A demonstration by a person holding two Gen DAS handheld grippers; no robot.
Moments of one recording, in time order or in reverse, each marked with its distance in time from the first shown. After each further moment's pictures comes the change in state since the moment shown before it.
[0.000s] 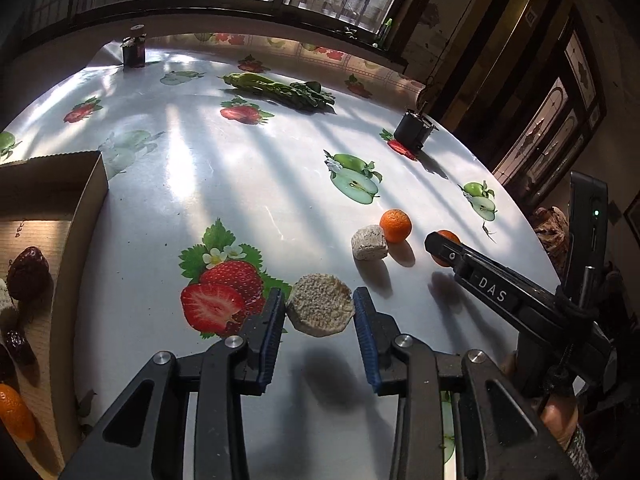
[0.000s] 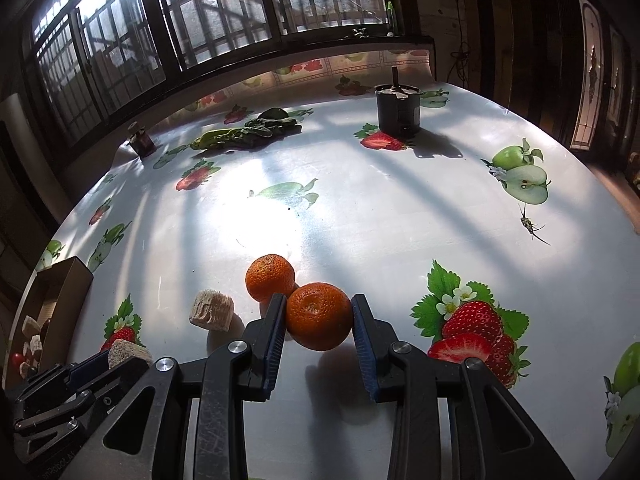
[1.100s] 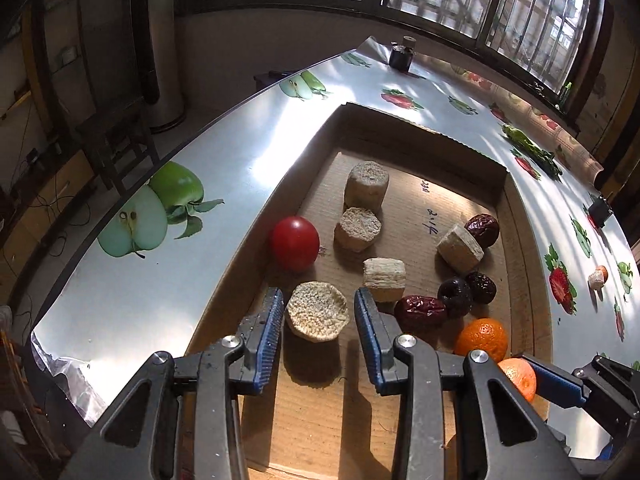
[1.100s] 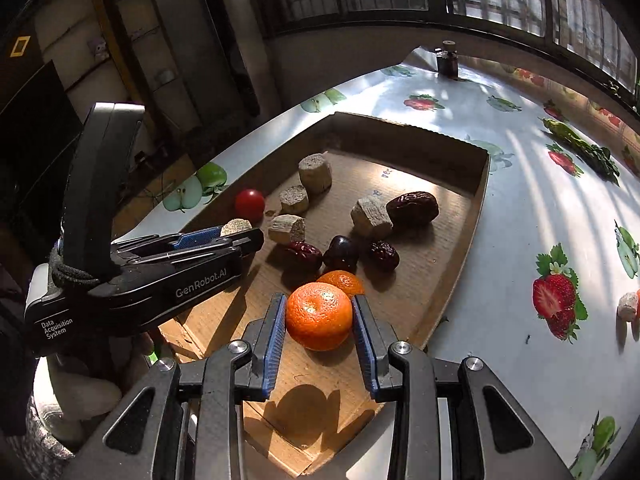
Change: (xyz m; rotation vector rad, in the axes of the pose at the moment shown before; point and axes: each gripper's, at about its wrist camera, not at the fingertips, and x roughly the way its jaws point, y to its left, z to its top) left arm -0.143 0.214 -0.059 -0.304 -0.071 0.531; right arm -0.061 0.304 -0.121 -0.603 0.248 0.531
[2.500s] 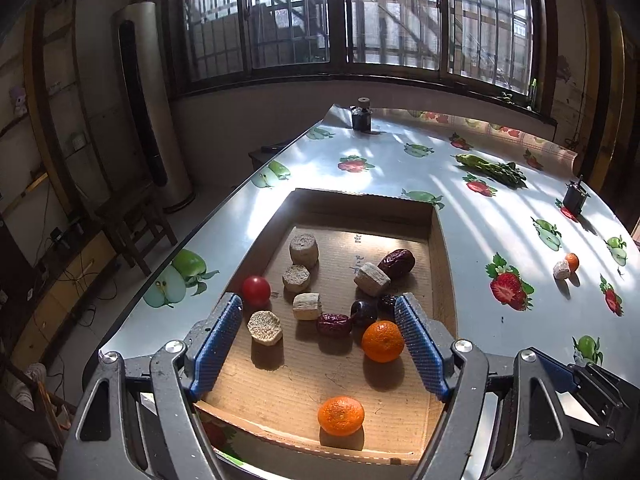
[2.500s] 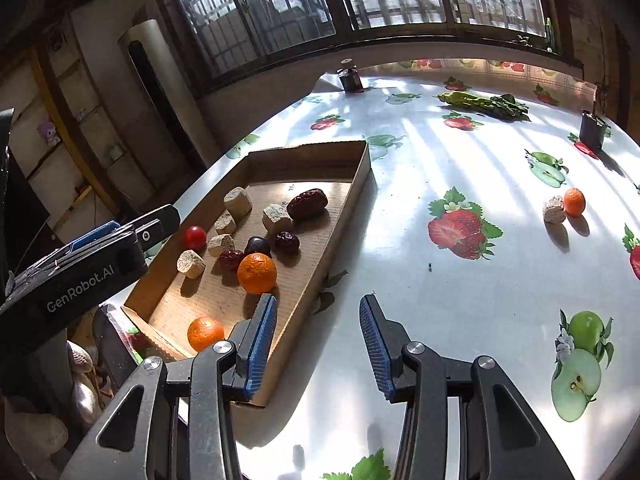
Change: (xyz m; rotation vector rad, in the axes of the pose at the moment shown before) left arm -0.094 -0.078 -0.015 0.171 -0.232 0.084; right arm -0.072 -0.054 -0.054 0.301 -0.189 -0.126
